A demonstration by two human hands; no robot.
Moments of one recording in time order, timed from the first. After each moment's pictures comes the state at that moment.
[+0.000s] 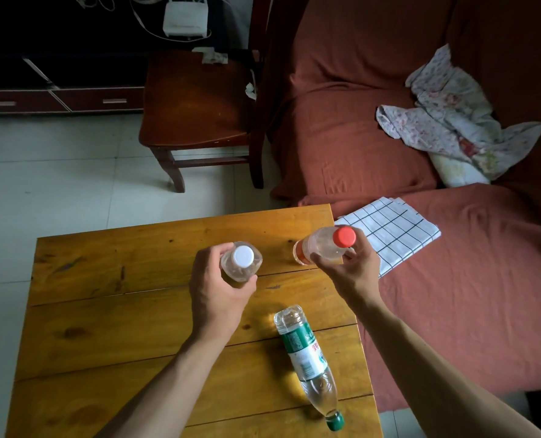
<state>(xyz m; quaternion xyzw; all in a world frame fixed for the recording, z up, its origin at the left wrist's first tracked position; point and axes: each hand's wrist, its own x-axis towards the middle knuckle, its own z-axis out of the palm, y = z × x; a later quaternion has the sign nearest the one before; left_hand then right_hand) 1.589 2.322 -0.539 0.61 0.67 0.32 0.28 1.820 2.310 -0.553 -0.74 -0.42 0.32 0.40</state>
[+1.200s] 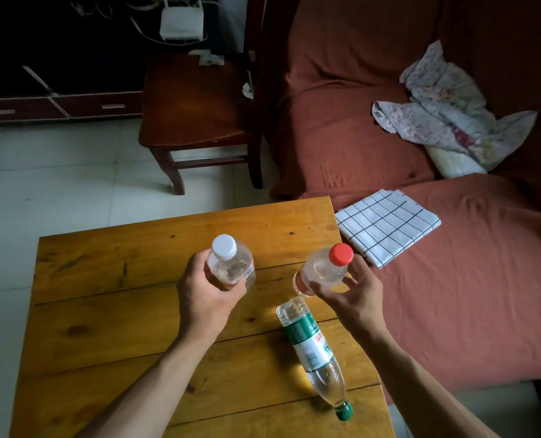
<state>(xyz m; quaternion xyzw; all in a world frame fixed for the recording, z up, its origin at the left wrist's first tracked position) 1.556 2.304 -0.557 0.58 0.68 0.31 0.32 1.798 2.246 -0.552 -0.71 -0.44 0.35 0.41</state>
